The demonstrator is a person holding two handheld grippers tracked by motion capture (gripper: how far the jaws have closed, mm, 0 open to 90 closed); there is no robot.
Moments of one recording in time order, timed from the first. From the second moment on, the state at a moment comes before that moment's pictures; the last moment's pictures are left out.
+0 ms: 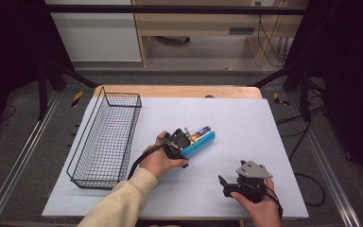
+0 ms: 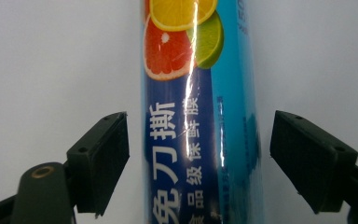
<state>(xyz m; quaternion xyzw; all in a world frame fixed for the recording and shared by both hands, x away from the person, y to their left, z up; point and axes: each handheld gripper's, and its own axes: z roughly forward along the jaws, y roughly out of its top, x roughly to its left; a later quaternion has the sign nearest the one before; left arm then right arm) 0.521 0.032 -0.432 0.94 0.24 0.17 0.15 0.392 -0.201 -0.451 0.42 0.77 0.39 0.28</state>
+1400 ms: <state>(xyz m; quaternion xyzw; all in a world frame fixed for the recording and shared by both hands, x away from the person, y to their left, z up) 0.533 0.027 -0.445 0.95 0.26 0.14 0.12 0.392 -0.202 -0.451 0.42 0.77 0.39 0.28</state>
